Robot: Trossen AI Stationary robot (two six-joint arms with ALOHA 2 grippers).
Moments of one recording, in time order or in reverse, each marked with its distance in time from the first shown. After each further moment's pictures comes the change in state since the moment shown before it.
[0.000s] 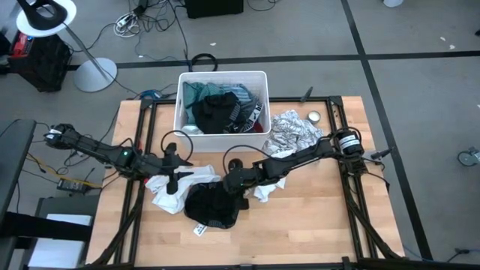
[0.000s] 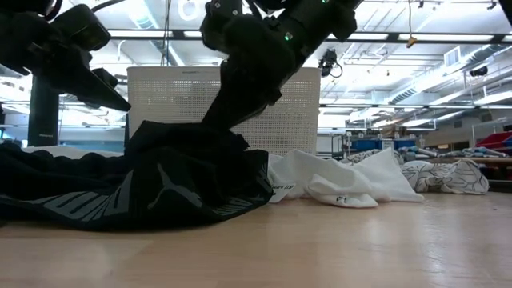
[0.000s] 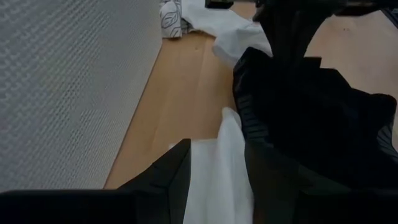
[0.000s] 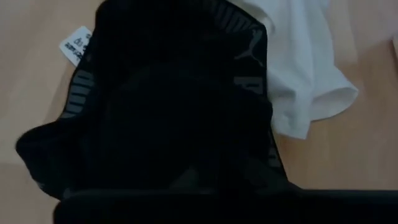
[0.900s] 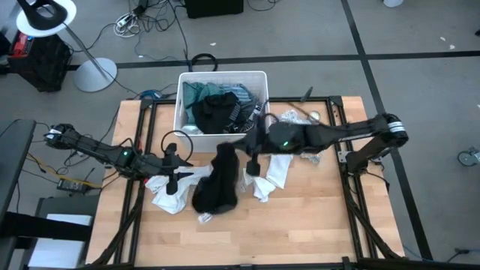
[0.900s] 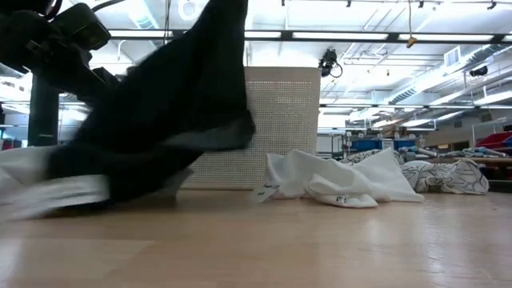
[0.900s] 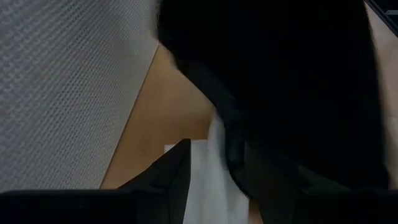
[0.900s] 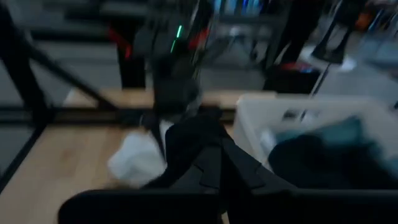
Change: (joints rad) left arm 0.000 0.000 0.001 0.003 0.015 0.000; right arm -0.077 -0.487 0.010 0.027 0.187 -0.077
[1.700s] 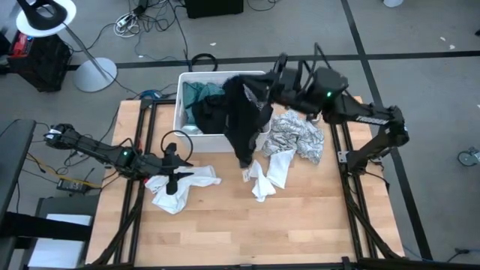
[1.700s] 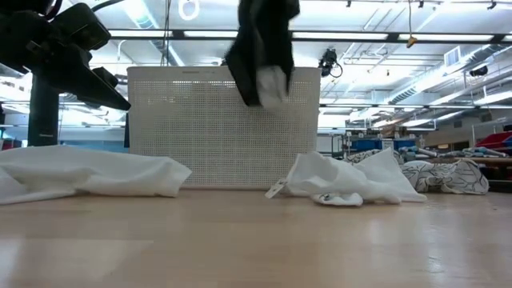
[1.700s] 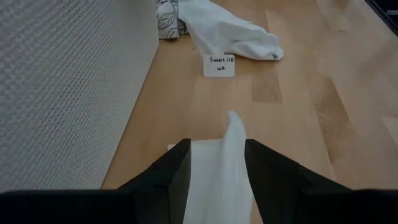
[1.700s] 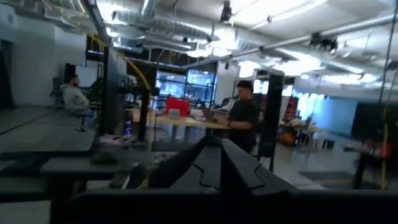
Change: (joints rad) left arm 0.000 0.000 0.000 0.000 -0.002 0.002; right arm -0.158 -0.020 0.378 0.183 -0.011 -0.175
